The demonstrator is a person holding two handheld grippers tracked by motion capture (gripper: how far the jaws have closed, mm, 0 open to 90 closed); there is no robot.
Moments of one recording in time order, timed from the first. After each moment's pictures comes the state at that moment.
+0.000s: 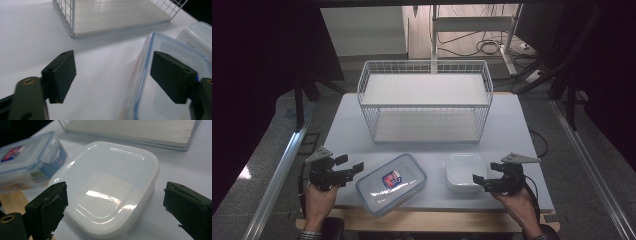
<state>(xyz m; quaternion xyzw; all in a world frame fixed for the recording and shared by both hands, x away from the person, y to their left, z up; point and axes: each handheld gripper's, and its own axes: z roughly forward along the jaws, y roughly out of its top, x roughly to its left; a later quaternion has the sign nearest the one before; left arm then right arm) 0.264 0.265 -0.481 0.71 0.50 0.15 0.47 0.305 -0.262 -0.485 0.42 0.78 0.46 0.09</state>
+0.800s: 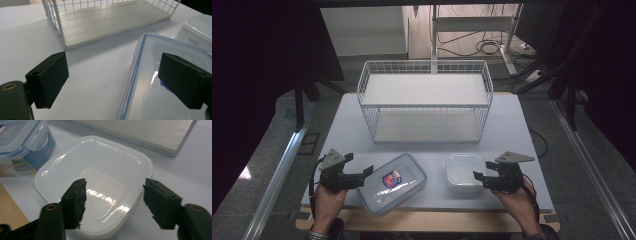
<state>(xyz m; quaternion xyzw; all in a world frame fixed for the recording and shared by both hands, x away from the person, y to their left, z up) 0.261 0.237 -0.485 0.73 0.46 0.21 0.46 0.305 -0.252 -0.475 0.39 0.81 0.41 0.15</state>
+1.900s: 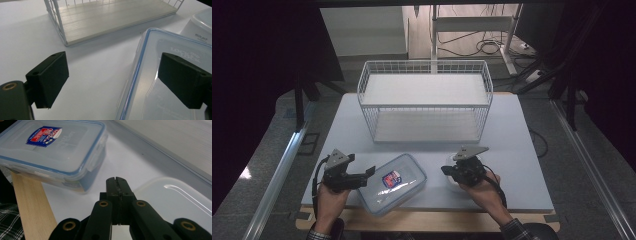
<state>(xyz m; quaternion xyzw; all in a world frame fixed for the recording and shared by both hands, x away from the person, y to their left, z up) 0.263 0.232 -0.487 0.73 0.47 0.21 0.45 0.316 -0.151 -0.468 0.26 0.87 0.40 0.09</state>
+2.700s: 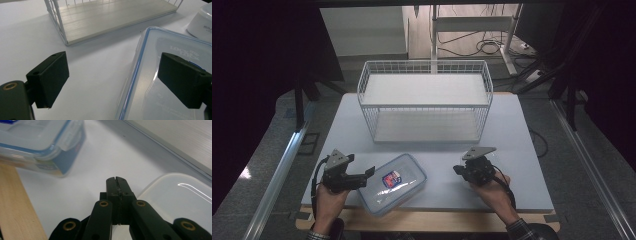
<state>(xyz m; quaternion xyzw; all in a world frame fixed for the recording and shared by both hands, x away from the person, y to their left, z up) 0.261 0.233 -0.485 0.74 0.47 0.21 0.44 0.322 -0.182 -0.475 0.30 0.88 0.36 0.12</state>
